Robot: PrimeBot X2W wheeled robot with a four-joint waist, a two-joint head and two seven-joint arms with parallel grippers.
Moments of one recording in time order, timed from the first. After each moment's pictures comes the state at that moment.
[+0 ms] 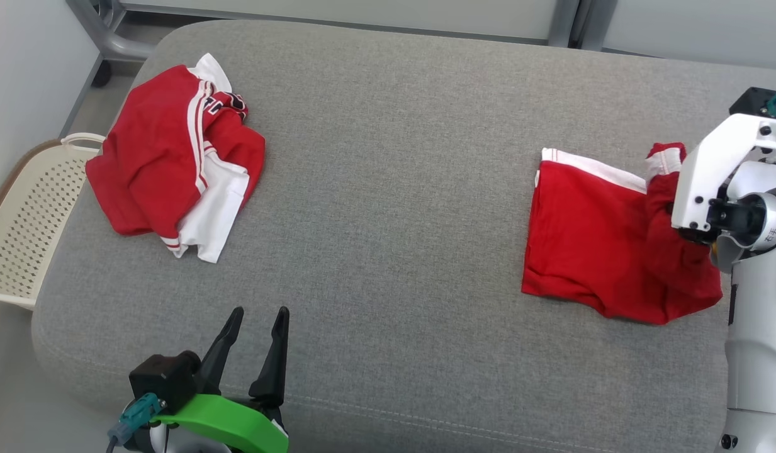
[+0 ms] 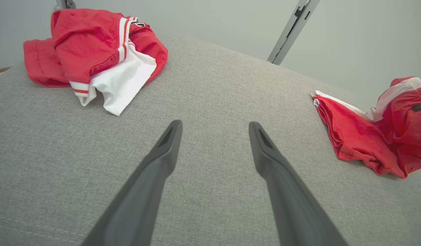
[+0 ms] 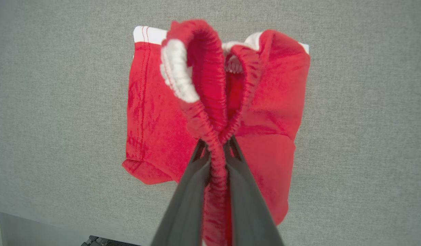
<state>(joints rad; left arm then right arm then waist) -0.04 0.29 -0.45 0.06 -0.67 0.08 -0.16 -0.65 -0.09 -0.31 0.24 0.06 0.13 1.24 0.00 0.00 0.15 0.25</state>
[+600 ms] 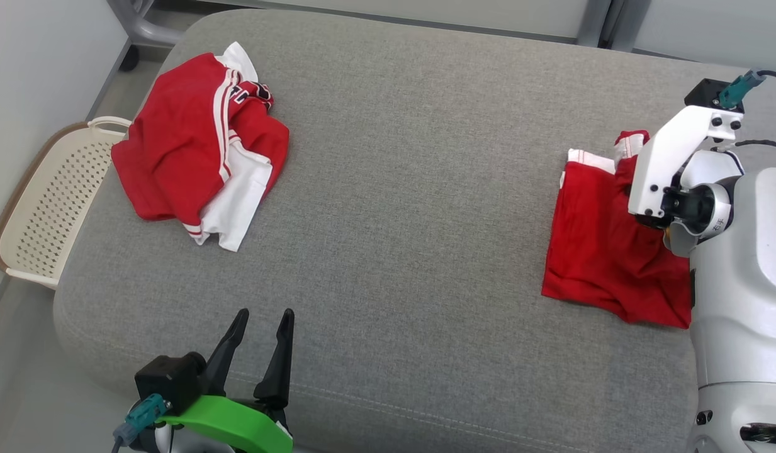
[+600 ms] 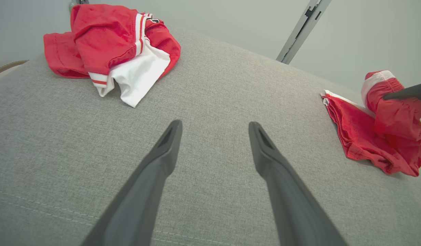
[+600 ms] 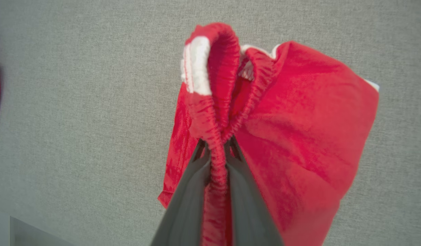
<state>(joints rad) -0.04 0.29 -0.46 0.07 -0.68 0.08 -0.17 -0.74 -0.05 -0.28 0.46 0.05 0.13 1.04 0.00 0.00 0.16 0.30</state>
